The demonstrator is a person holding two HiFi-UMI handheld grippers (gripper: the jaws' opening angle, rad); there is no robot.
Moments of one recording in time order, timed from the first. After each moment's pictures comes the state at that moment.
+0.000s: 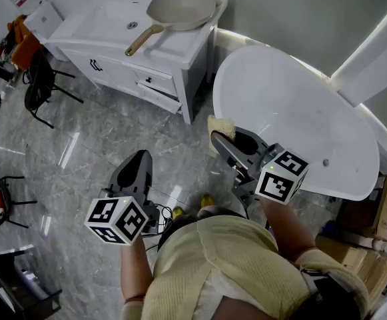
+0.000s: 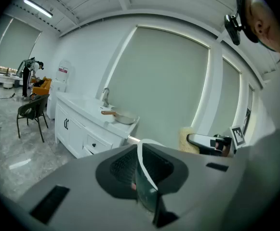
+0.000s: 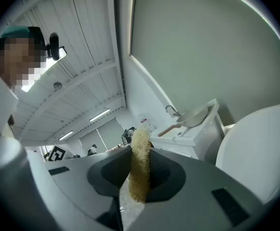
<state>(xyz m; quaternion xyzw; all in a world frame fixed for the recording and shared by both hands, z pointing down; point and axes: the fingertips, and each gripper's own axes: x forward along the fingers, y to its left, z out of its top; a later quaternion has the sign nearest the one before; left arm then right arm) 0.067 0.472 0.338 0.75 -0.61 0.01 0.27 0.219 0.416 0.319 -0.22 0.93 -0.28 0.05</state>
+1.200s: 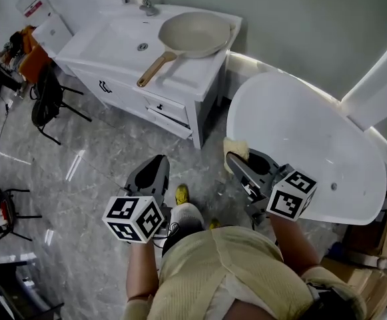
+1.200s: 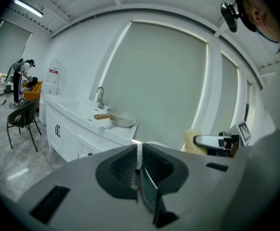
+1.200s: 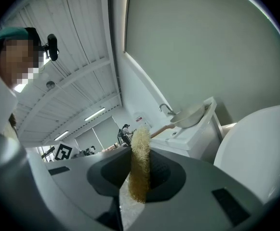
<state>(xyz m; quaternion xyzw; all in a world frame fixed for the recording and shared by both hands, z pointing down) 0.054 0.374 0.352 0.77 -0.59 0.03 0.25 0.208 0.349 0.334 -0.24 0.93 -0.29 0.03</state>
